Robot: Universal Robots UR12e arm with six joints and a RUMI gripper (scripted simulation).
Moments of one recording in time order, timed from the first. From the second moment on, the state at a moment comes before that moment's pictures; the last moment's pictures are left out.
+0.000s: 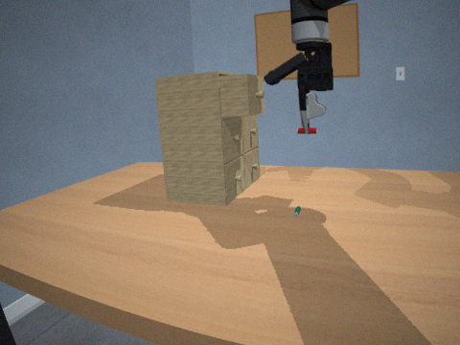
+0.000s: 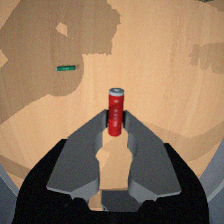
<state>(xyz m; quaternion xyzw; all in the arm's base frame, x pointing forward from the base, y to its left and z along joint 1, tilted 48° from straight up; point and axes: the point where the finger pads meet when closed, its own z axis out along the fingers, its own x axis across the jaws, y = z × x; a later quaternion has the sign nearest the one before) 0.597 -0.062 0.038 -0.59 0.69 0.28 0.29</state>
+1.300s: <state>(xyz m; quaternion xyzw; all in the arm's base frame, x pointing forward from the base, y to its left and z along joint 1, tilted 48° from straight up) 0.590 -0.139 0.107 -0.59 0.69 0.28 0.29</state>
